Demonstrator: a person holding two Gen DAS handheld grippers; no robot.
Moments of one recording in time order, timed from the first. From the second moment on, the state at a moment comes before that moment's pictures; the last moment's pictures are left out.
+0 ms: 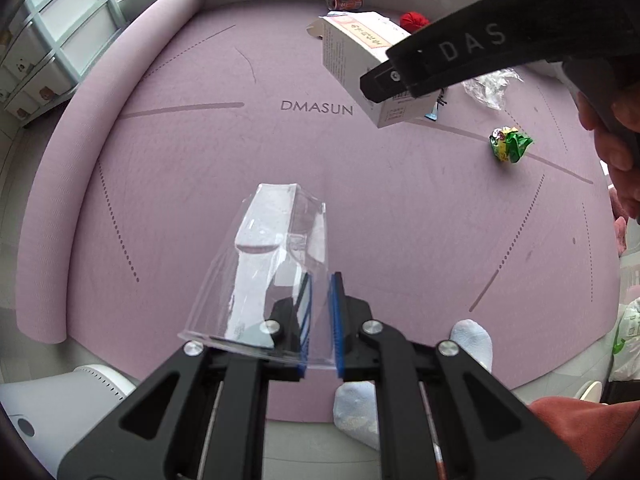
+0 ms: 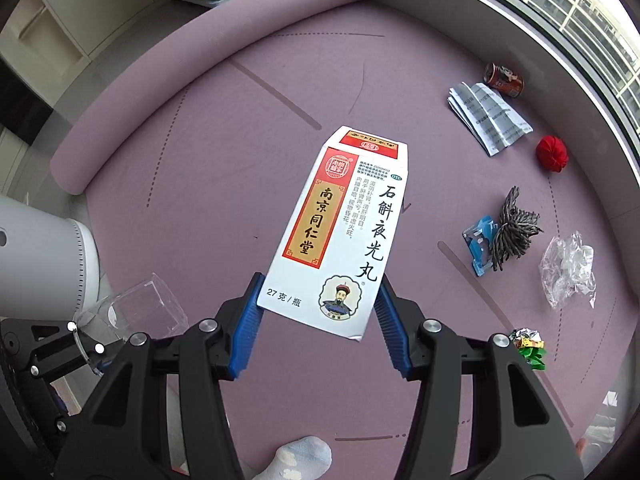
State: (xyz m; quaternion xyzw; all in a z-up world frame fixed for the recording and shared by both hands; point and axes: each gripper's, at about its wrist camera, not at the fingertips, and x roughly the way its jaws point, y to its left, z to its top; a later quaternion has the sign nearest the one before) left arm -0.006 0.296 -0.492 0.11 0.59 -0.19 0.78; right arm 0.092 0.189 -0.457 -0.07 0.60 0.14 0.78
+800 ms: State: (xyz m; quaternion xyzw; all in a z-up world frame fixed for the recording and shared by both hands) left arm -0.062 0.487 -0.304 -0.02 0.56 0.01 0.83; right arm 0.020 0.363 -0.255 -0.19 0.53 0.32 0.76
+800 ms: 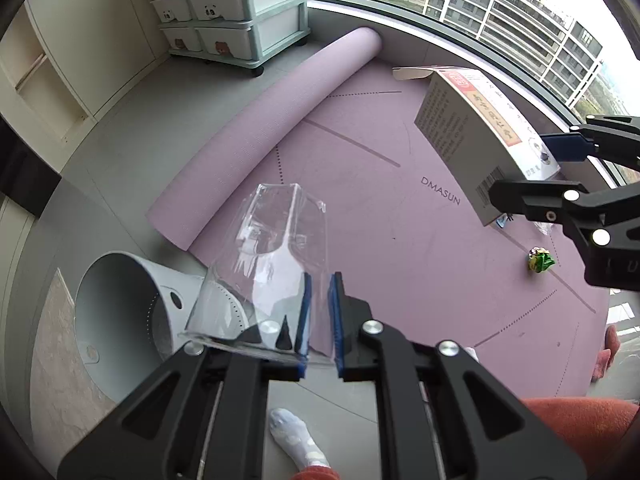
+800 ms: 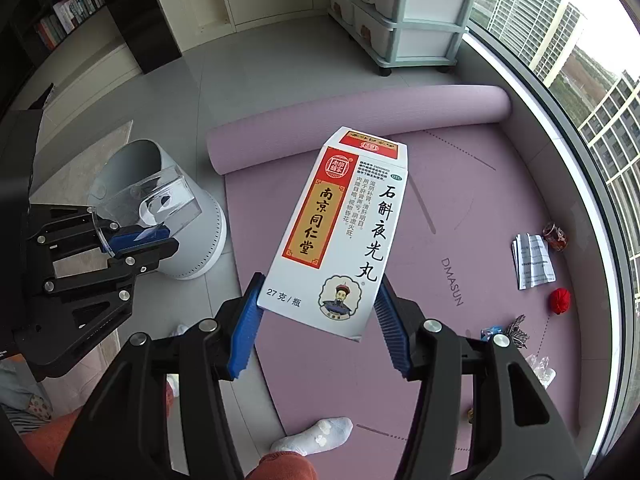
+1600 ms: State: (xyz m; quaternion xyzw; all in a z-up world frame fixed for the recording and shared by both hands) left arm -0.161 0.750 -0.329 -0.03 0.58 0.10 0.81; right arm -0.091 0.655 -0.276 -0.21 0.51 0.44 0.71
